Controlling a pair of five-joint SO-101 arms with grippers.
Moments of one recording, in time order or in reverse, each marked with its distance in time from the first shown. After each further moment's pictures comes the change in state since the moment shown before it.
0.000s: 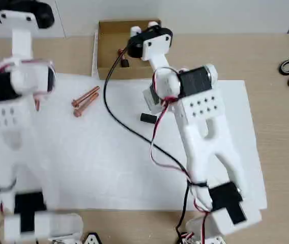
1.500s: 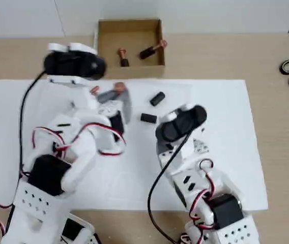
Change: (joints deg) left arm 33.9 -40.5 53.3 -37.2 33.1; right arm -3.6 -79.5 88.5 -38.4 -5.5
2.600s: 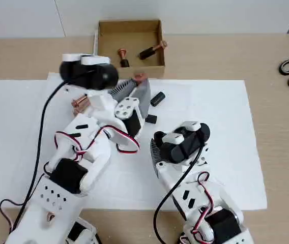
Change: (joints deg) left arm 3.1 -2.8 17.1 -32.6 -1.2; right arm -3.7 -18.1 12.8 -6.6 -4.4
